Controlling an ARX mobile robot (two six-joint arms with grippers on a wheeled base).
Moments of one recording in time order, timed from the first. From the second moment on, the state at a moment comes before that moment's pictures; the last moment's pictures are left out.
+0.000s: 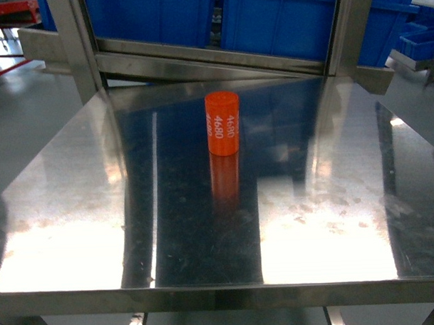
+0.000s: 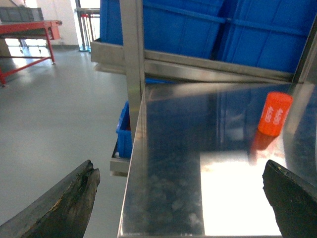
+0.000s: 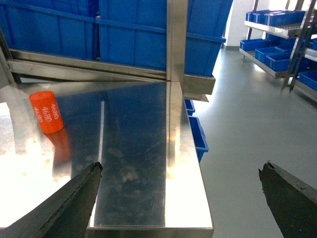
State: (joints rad) left arm 0.00 0.01 0.01 0.00 0.00 0.00; right arm 0.00 0.00 0.01 -0.01 0.00 0.00
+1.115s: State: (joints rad) left arm -0.09 0.30 0.03 0.30 0.04 -0.09; right arm 0.00 0.00 0.01 -0.01 0.00 0.00
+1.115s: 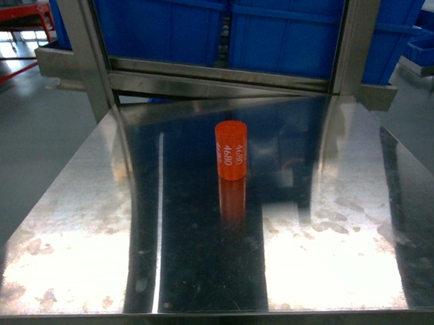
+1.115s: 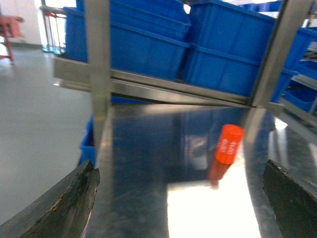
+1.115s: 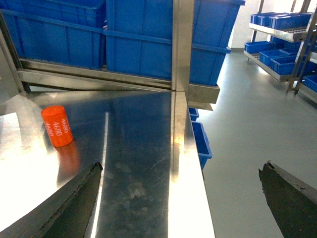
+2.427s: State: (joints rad) left arm -0.44 2.18 1.17 0.86 -0.15 -0.17; right arm 0.00 0.00 0.01 -0.01 0.00 0.00
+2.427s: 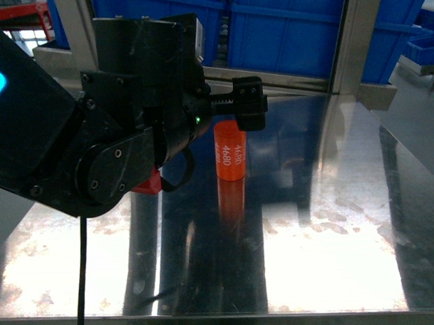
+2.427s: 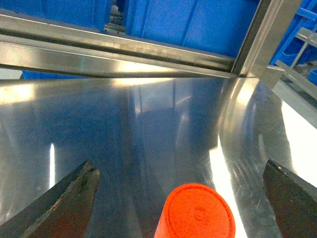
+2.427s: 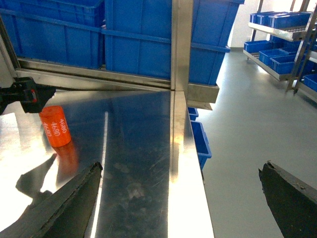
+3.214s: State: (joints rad) left arm -0.41 2.30 1.27 0.83 -0.02 -0.15; right arm 0.00 0.00 0.01 -0.01 0.00 0.00
